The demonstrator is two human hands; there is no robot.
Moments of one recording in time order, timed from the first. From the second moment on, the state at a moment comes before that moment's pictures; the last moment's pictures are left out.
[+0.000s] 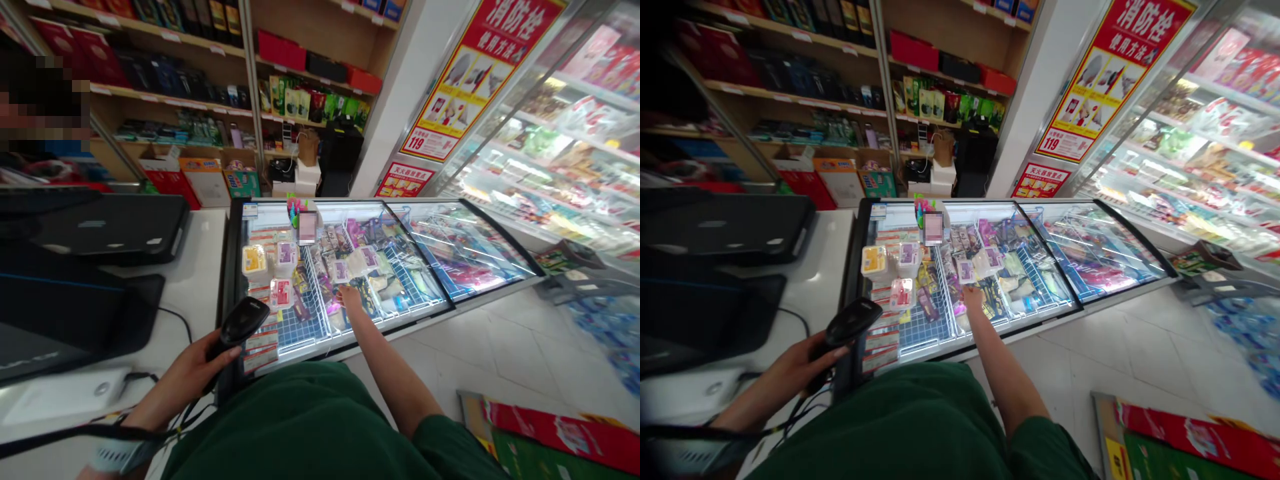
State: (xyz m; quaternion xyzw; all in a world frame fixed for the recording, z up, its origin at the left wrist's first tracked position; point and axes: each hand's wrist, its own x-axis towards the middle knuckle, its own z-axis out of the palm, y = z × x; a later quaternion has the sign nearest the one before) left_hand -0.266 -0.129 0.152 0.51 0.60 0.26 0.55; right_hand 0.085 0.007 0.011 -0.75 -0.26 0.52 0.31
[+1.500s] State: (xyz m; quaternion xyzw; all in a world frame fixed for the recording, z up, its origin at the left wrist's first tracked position) left_hand -0.235 -0.122 0.160 0.56 0.53 0.33 0.54; right_hand 0.051 -0.050 0.066 -0.63 -0.48 0.42 0.44
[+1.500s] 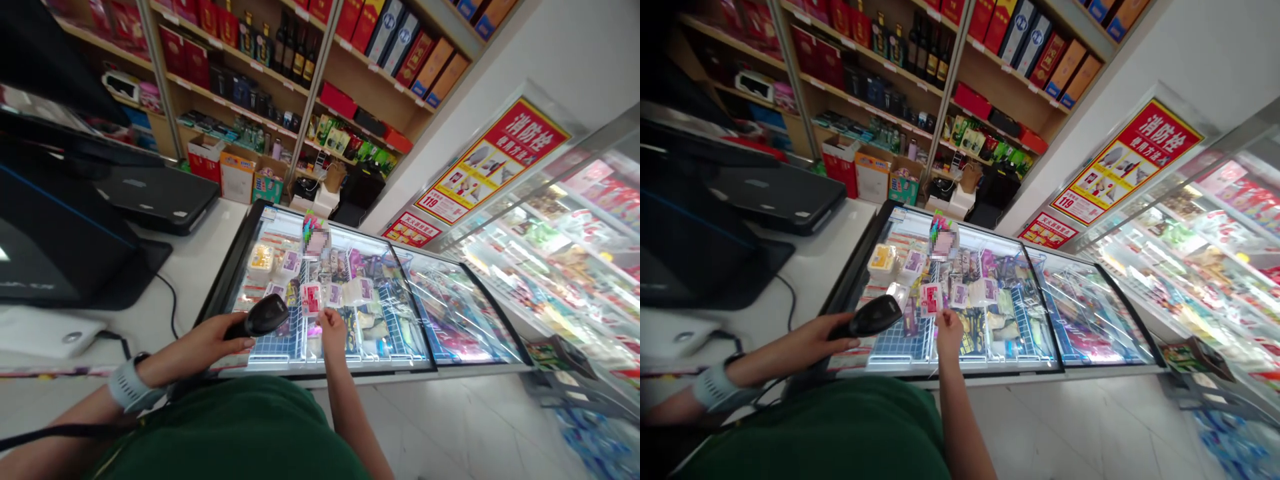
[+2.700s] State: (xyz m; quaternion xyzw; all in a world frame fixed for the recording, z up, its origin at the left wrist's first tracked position) left_hand -0.221 -0.114 0.162 0.64 0.51 0.25 0.52; right_hand 0.044 -0.052 0.067 -0.63 -0.50 0.40 0.44
